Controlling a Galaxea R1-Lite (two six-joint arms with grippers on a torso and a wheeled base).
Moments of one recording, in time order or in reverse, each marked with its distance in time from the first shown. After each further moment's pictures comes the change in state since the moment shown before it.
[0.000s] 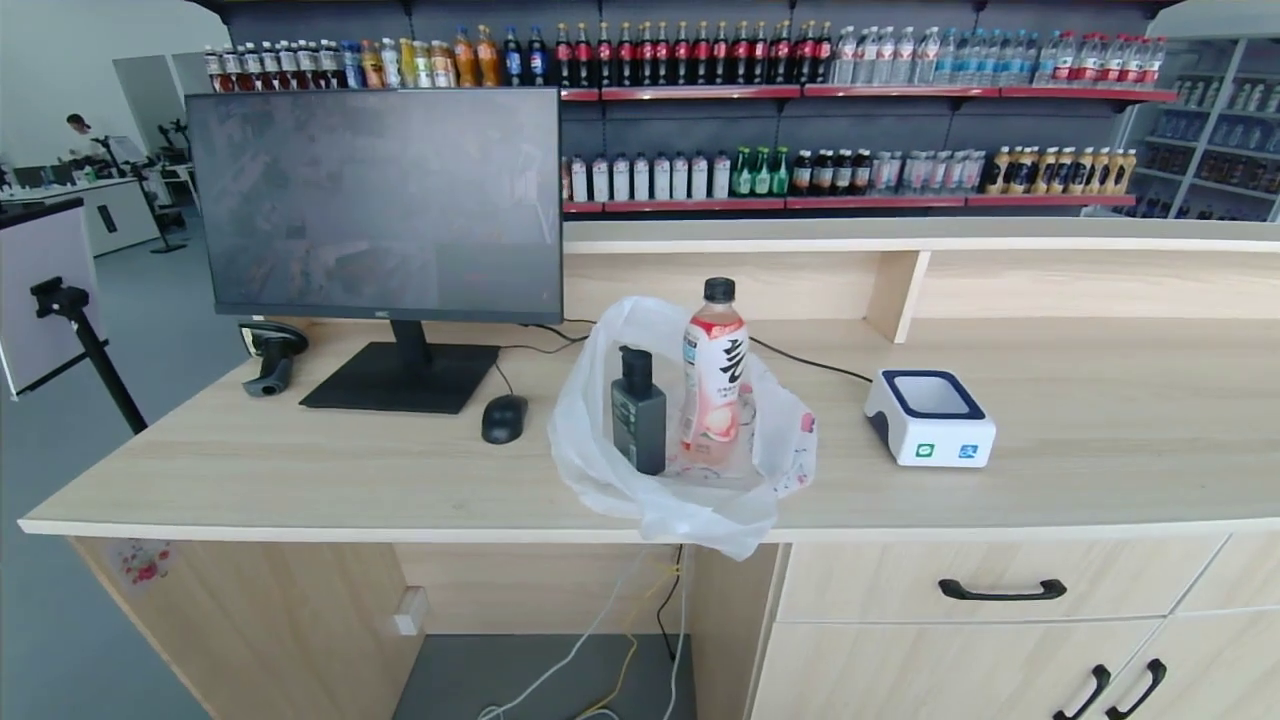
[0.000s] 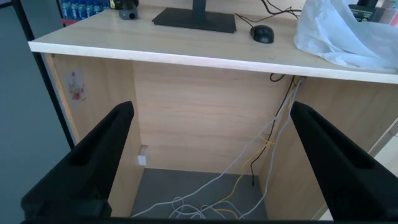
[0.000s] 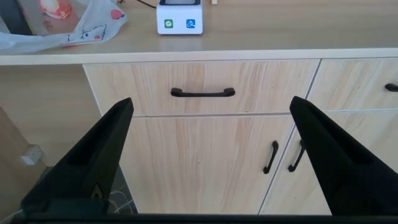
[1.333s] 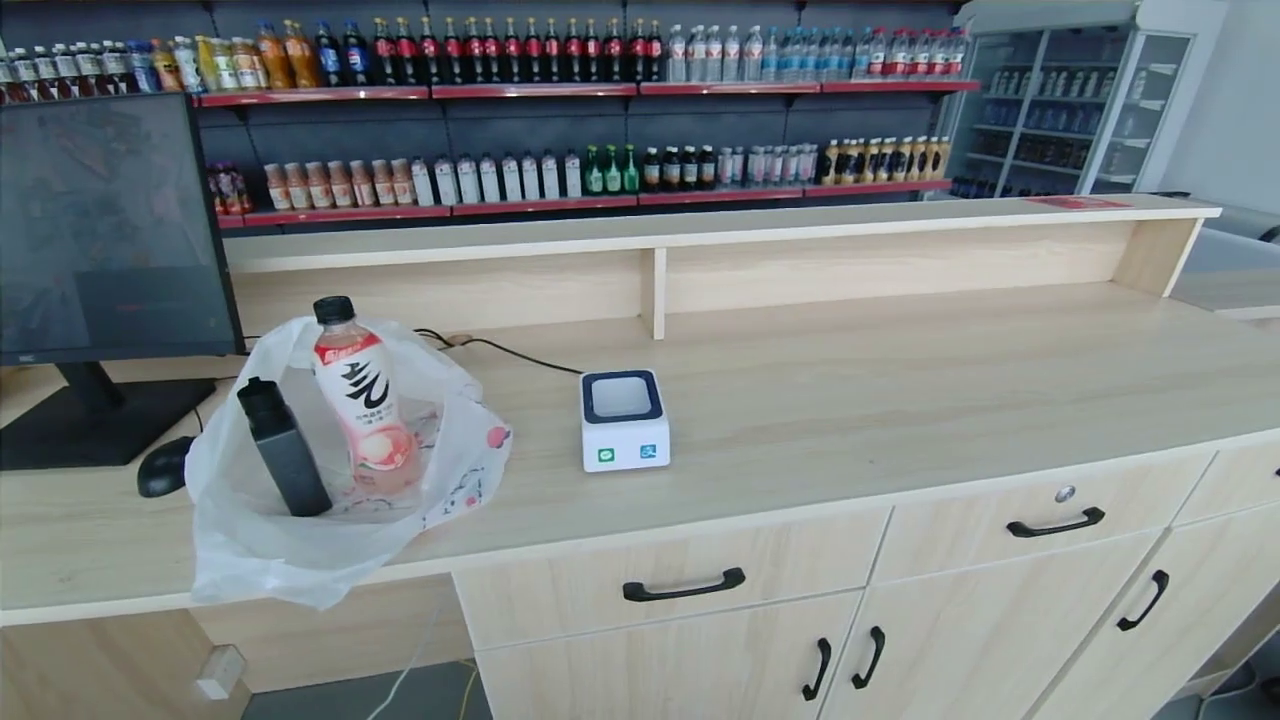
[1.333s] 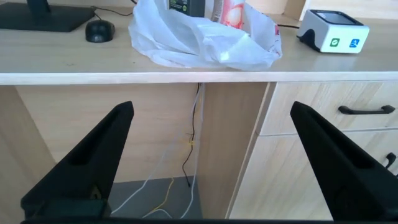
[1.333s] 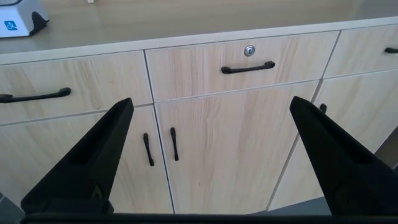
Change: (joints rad) left arm -0.001 0.000 0.000 -0.001 0.000 0.000; right arm -0.001 0.000 0.001 -0.002 0.000 0.005
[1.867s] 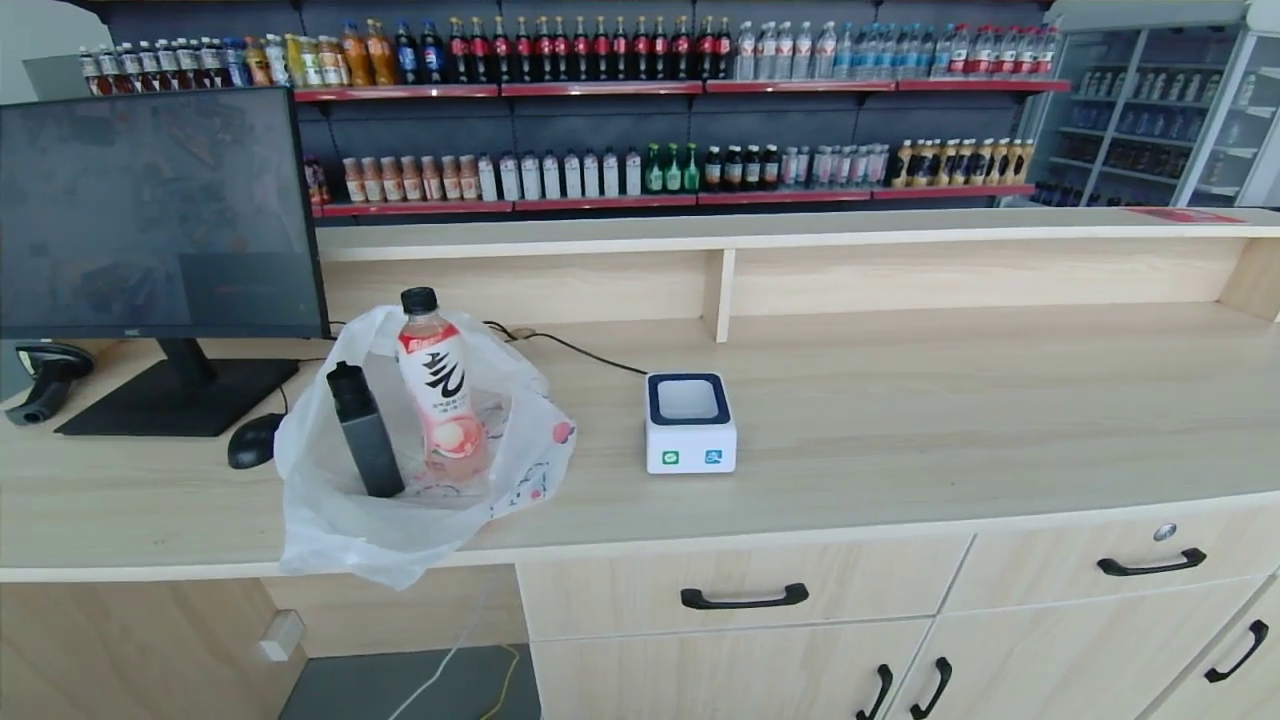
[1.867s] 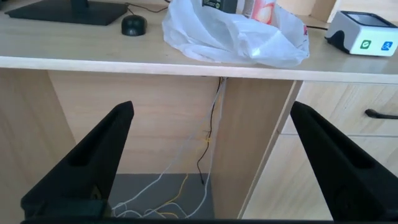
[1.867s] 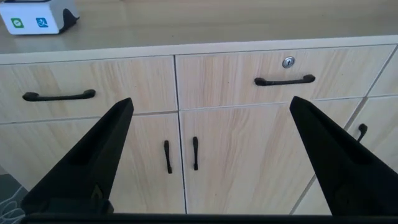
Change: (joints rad) left arm 0.001 0.000 0.000 -0.001 0.000 -0.001; right arm 0.001 0.000 0.000 0.001 0.002 -0.008
